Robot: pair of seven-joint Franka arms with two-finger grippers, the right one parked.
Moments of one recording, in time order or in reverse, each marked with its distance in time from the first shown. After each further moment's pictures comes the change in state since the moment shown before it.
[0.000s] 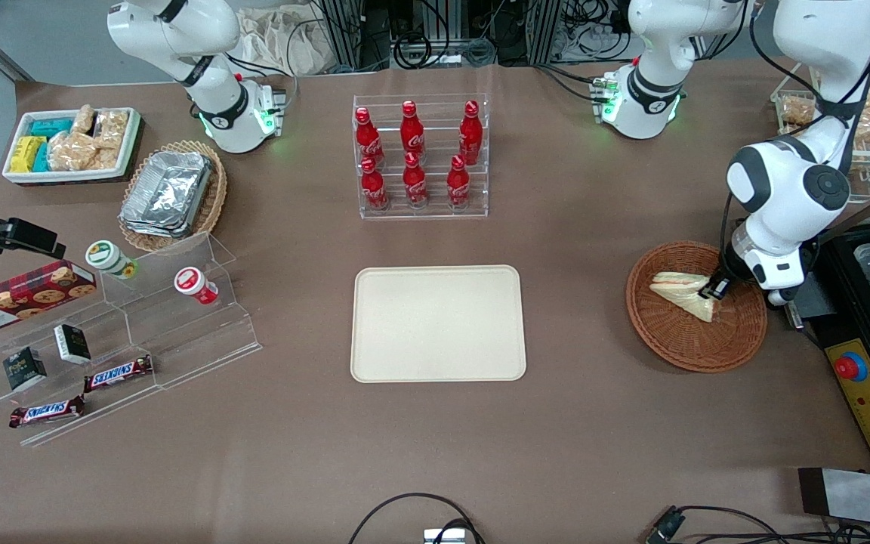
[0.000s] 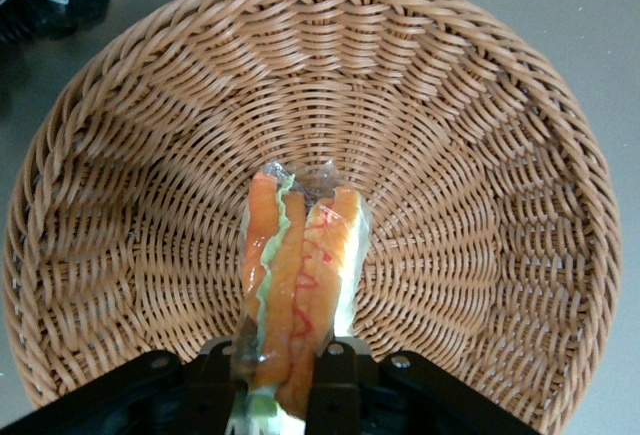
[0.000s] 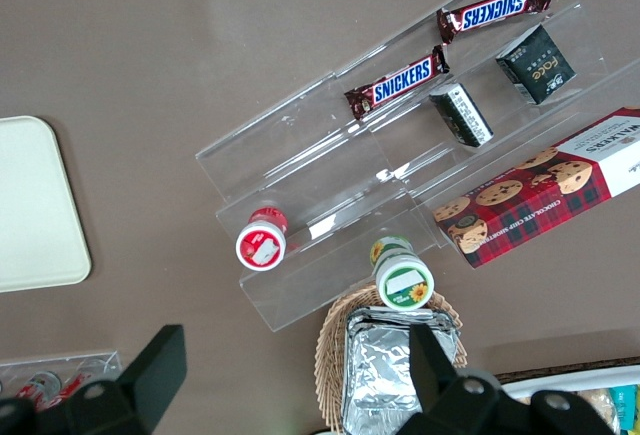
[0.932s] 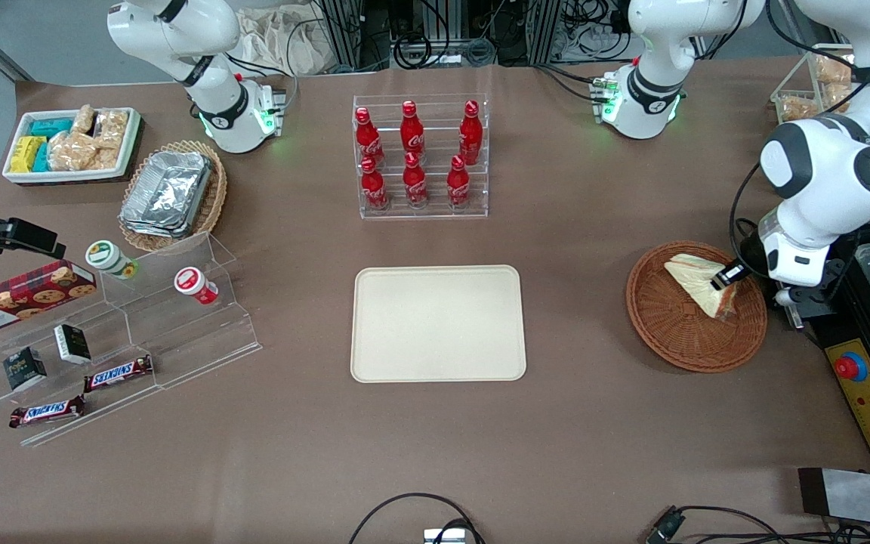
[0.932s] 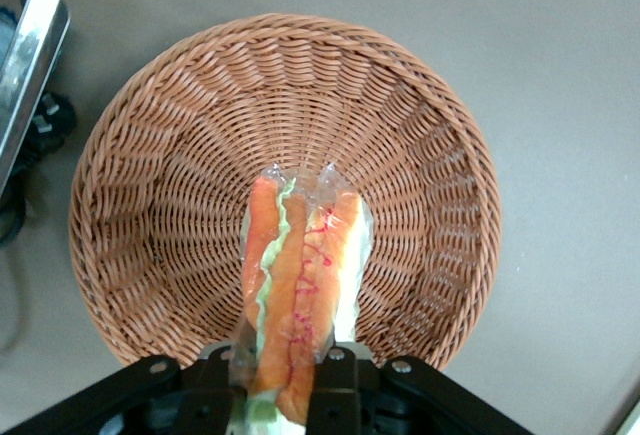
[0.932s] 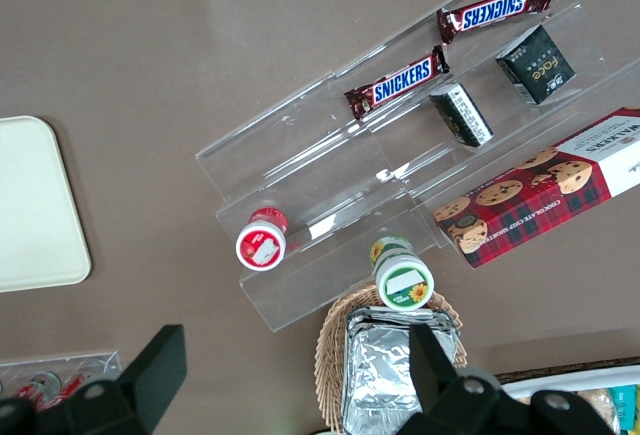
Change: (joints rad) arm -0.006 -0.122 -0.015 0.132 0.051 -0.318 0.362
